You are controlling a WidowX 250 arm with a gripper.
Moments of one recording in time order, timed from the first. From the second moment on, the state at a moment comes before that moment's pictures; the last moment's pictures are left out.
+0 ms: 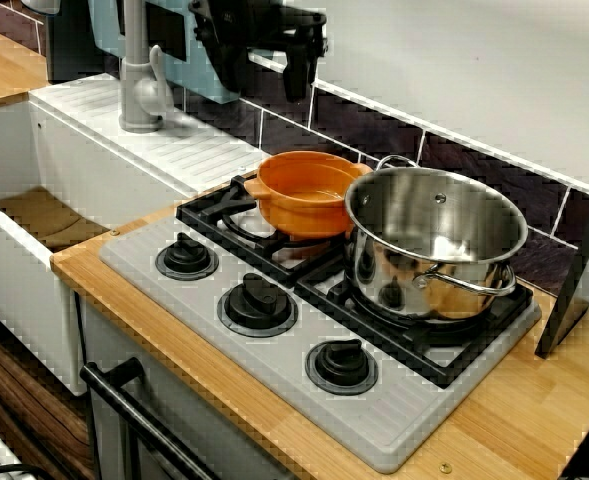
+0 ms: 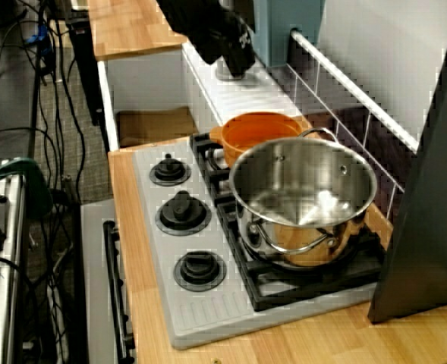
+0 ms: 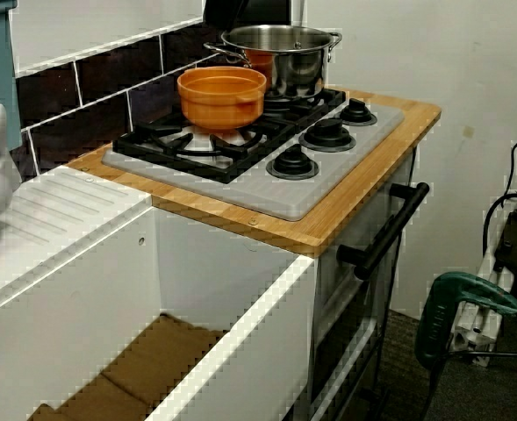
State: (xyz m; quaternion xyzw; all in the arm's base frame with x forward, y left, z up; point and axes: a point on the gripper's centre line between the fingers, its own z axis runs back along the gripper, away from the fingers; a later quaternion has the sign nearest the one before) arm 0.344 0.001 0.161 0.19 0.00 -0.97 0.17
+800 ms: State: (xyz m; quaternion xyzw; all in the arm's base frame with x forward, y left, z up) arm 0.376 0.021 0.078 0.17 0.04 -0.97 0.14
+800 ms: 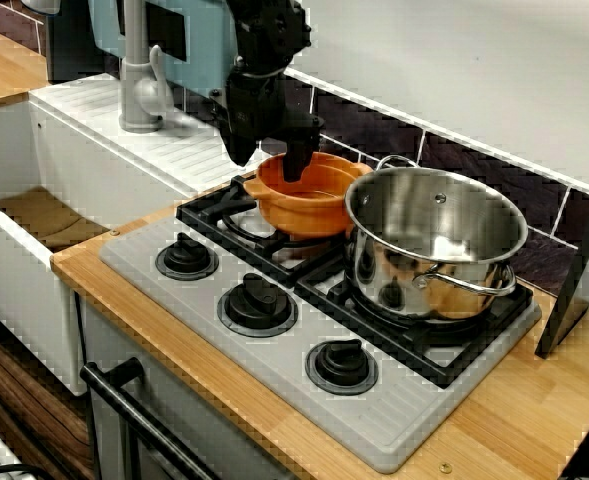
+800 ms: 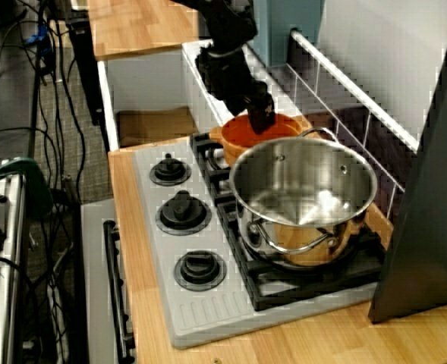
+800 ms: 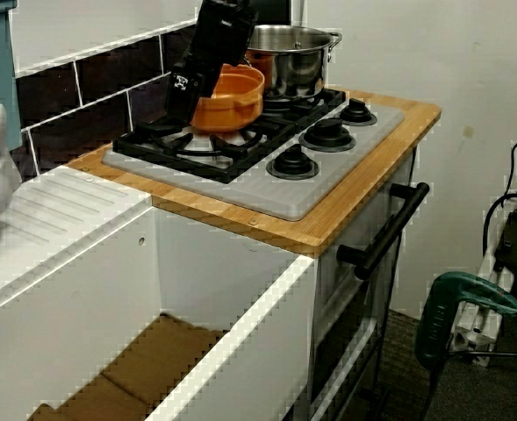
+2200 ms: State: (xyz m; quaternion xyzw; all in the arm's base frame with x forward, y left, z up) arm 0.336 0.012 0.076 0.19 0.04 -0.97 0.18
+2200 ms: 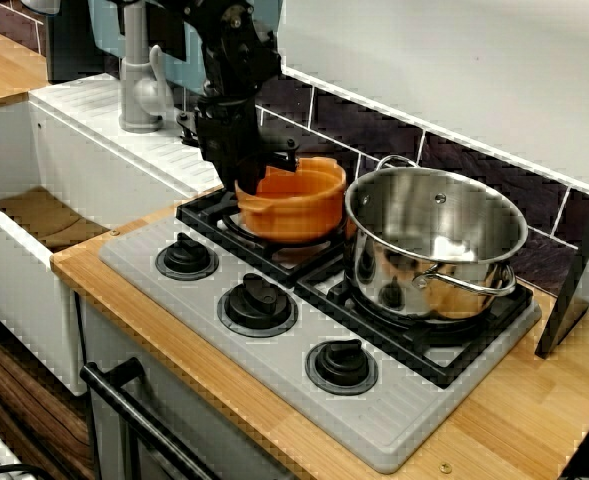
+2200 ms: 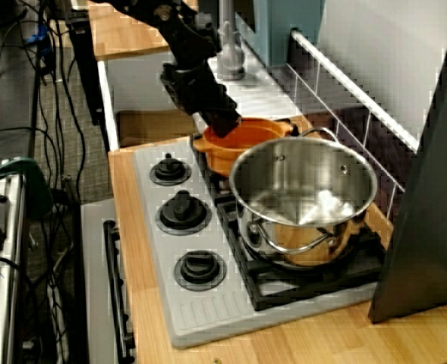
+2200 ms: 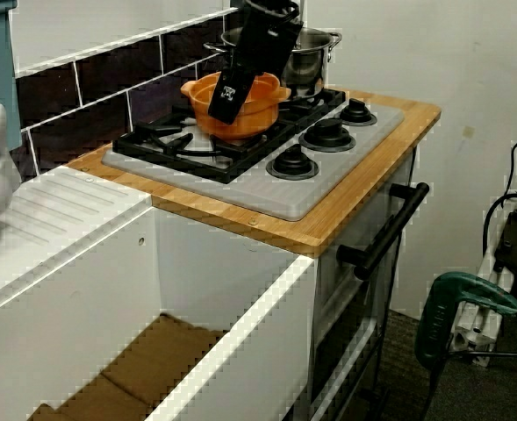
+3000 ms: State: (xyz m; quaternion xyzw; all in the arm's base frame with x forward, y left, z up) arm 0.340 0.017 0.132 0.21 0.02 -0.96 0.20
